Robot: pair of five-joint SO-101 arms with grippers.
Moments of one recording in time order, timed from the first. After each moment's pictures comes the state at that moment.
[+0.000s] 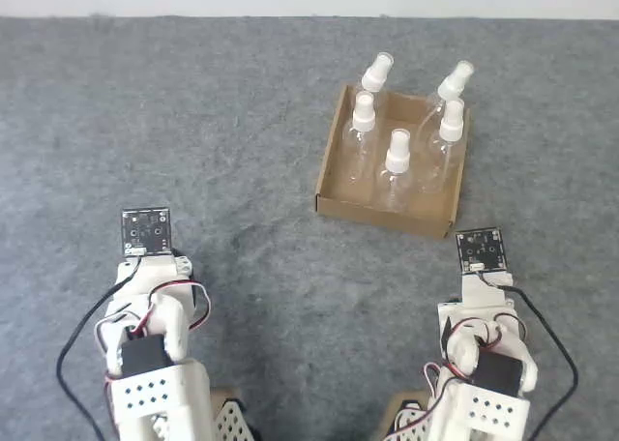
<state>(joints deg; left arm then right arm) -20.4 -89.1 97.4 48.4 -4.7 12.4 -102.7 95.3 74.3 19.6</state>
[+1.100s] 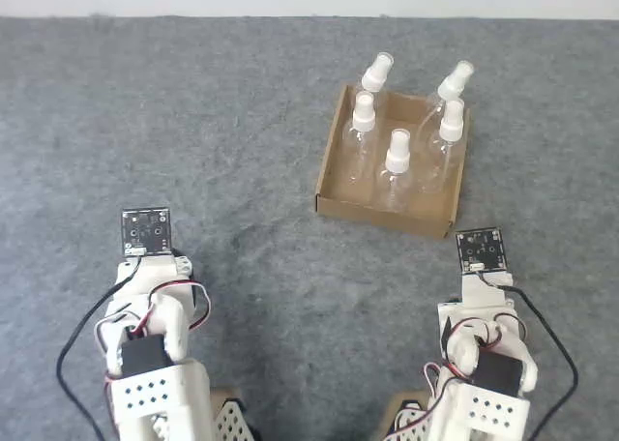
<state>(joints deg) -20.4 -89.1 97.4 48.4 -4.7 12.4 -102.7 95.3 74.3 19.6</state>
